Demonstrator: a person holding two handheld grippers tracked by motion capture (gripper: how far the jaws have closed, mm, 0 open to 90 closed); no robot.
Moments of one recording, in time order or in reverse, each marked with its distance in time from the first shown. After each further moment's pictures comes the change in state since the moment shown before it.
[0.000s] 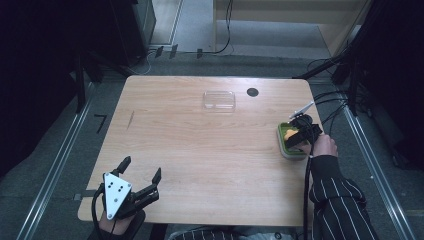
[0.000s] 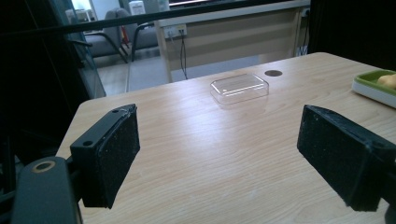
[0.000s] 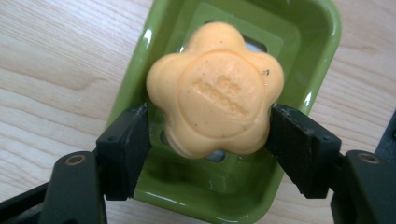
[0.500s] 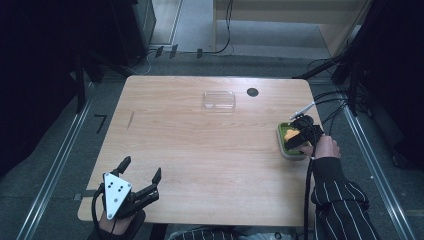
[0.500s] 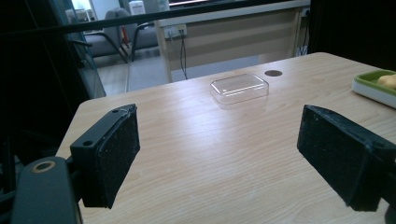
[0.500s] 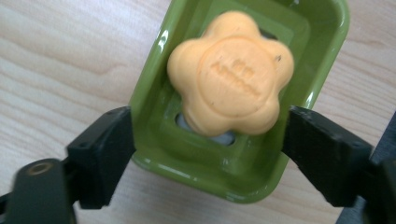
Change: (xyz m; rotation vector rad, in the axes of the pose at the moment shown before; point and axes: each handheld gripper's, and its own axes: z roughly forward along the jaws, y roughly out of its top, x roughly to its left) left arm 0.000 0.000 0.000 -0.001 0.000 -0.002; right arm 0.005 -0.006 -0.010 0.021 0.019 -0.029
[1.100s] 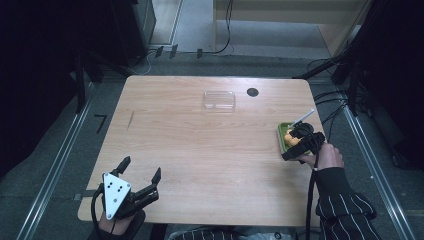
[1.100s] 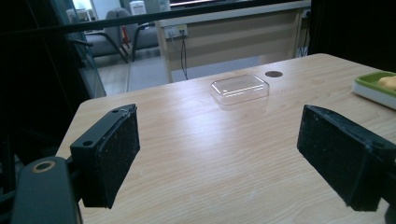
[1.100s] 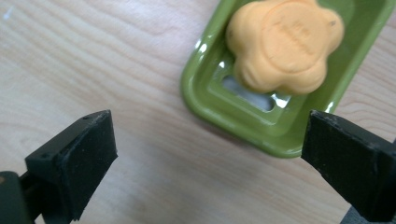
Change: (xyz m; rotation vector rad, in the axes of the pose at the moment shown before) left arm 0.000 0.000 0.000 0.000 0.002 -0.001; right arm 0.022 -0.025 -0.020 -0.018 0.051 -0.076
